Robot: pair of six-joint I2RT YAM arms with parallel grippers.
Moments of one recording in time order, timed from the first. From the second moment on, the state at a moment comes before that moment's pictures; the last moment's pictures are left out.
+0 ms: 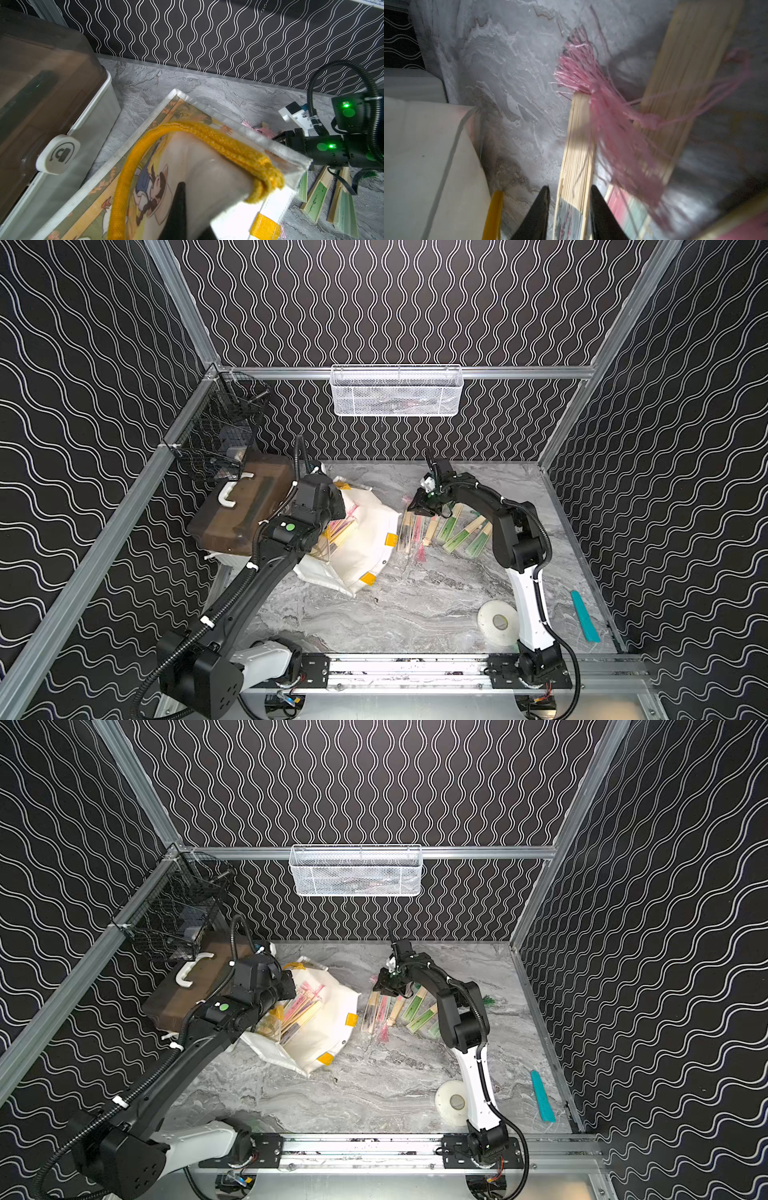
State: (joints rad) left arm -0.30 1.21 1.13 -0.49 -0.26 -0.40; right arm 0.39 2.36 1.92 -0.66 -0.47 0.57
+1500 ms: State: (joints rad) left arm -0.30 1.27 1.12 -0.37 -0.24 -0.47; right arm 0.80 1.73 1.22 -0.10 -0.43 0.60
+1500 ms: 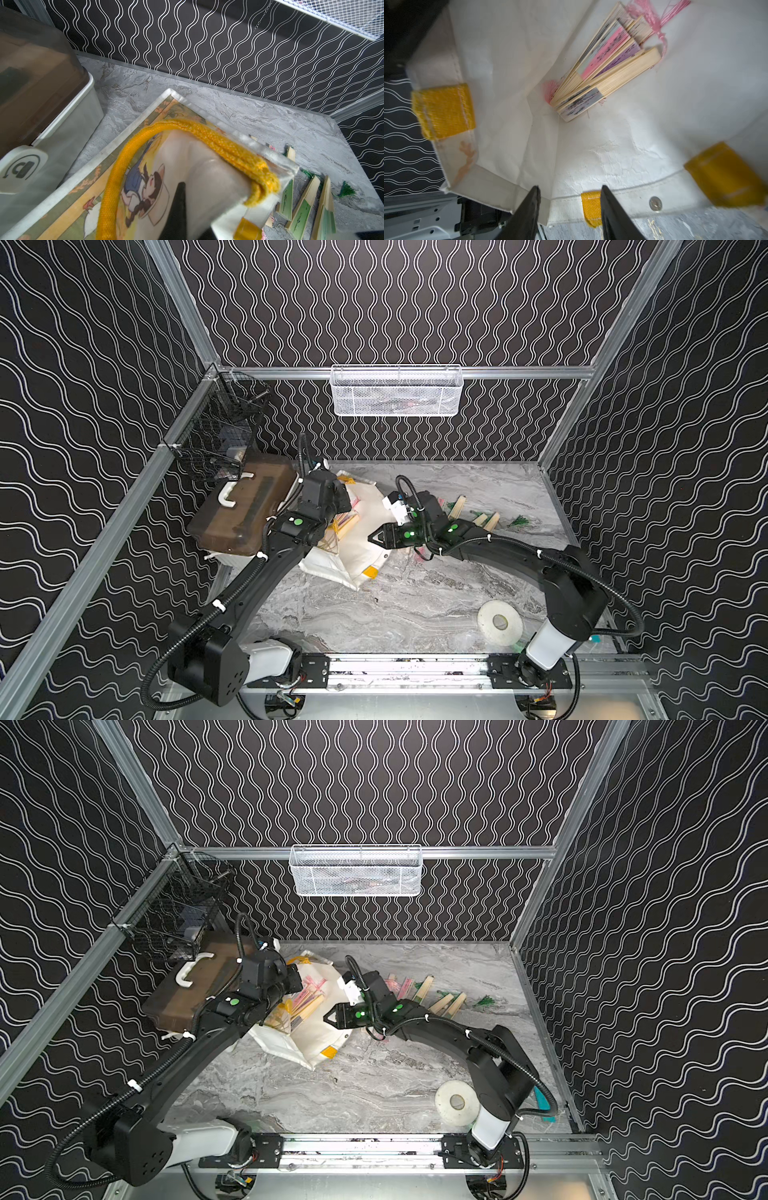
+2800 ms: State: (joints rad) left arm -0.30 1.21 1.05 -0.32 -0.05 -0.63; right arm 0.90 2.32 1.59 0.10 -0.20 0.82
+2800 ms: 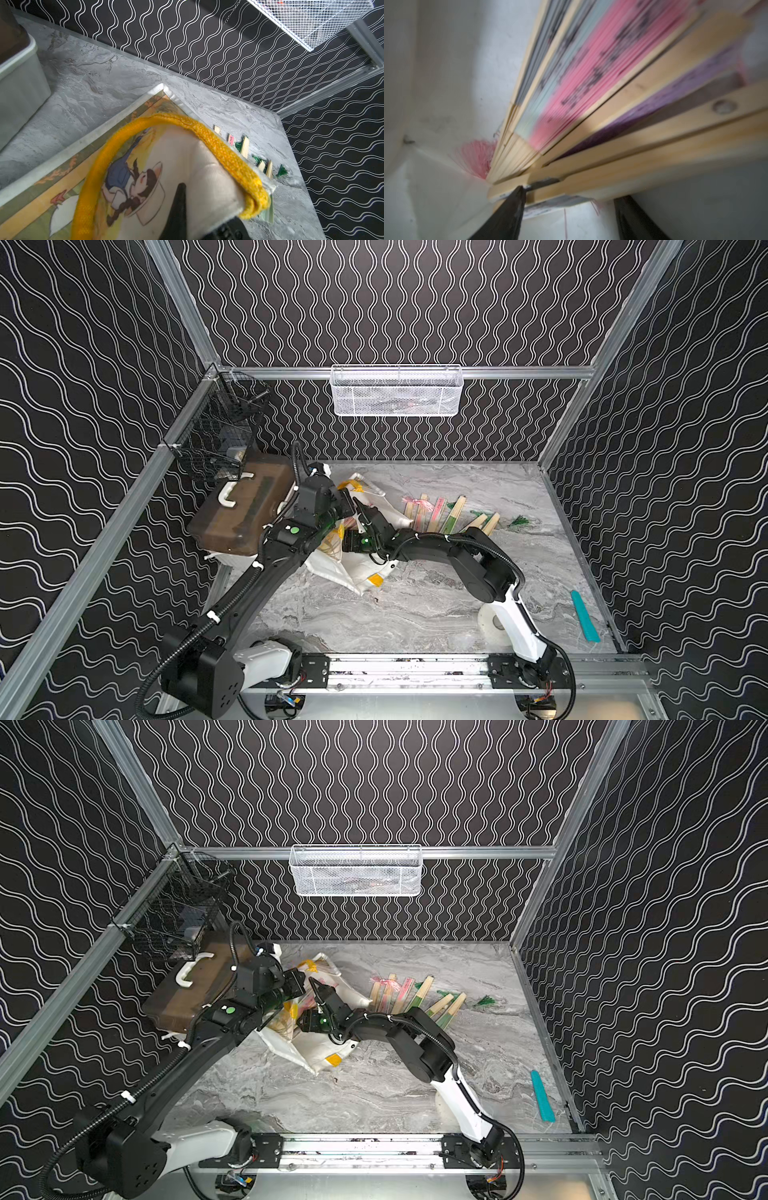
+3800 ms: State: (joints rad) left arm -0.30 1.10 0.93 -0.33 -0.02 -0.68; right arm 0.85 2.30 1.44 0.36 -0.17 0.99
